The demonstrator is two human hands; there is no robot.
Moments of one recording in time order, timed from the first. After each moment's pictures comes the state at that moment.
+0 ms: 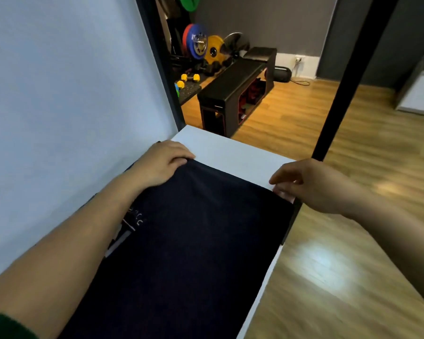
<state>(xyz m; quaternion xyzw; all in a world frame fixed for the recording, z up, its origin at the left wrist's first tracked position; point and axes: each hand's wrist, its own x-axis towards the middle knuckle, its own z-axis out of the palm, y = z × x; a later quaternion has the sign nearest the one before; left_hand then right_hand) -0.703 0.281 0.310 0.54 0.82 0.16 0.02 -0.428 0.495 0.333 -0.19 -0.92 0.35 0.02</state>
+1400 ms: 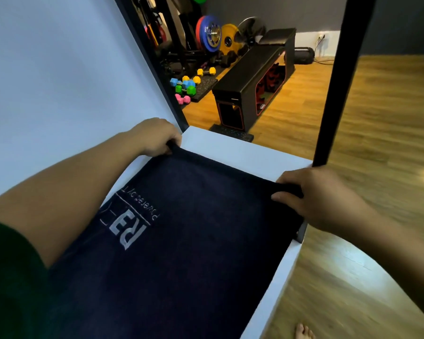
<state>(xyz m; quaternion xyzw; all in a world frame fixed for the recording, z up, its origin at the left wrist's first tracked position) -0.754 0.322 0.368 0.51 0.84 -0.20 0.04 -0.418 0.500 0.310 -0.12 -0.94 0.31 0.11</state>
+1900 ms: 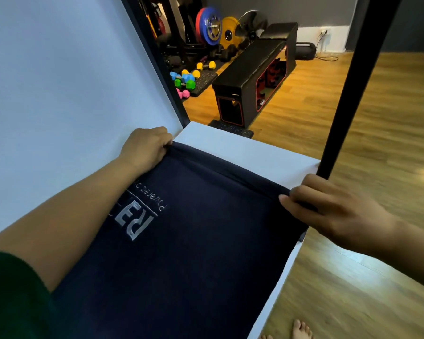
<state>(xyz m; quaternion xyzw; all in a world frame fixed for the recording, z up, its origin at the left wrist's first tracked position) -0.750 0.279 0.326 0.54 0.83 -0.02 -0.15 -0.400 0.513 0.291 0.20 -0.94 -0.01 0.28</state>
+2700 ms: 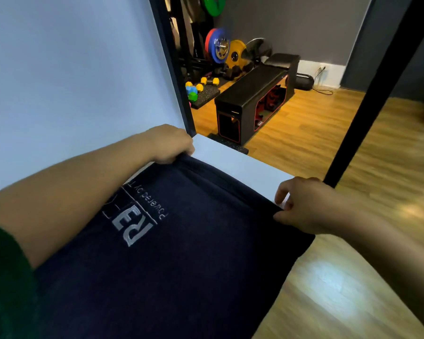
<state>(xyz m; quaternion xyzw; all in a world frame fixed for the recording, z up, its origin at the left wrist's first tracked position) -0.743 0.326 0.368 0.56 0.77 -0.30 0.00 -0.459 0.495 0.342 -0.21 -0.96 0.18 -0.10</state>
